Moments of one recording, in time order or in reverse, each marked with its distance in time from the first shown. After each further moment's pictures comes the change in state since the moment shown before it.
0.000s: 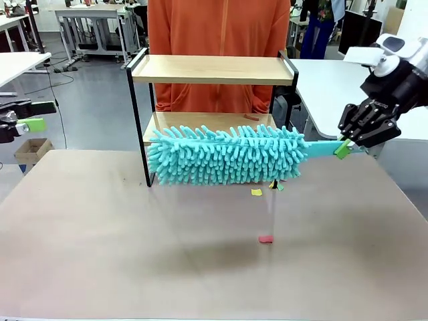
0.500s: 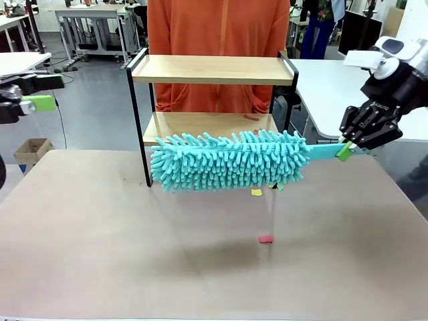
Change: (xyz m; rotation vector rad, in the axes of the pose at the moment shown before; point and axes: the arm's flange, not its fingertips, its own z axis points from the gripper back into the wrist) left arm 0.052 -0.029 -0.039 -0.048 -0.004 -0.062; right arm -0.001 0.000 -0.001 0.006 0.020 -0.006
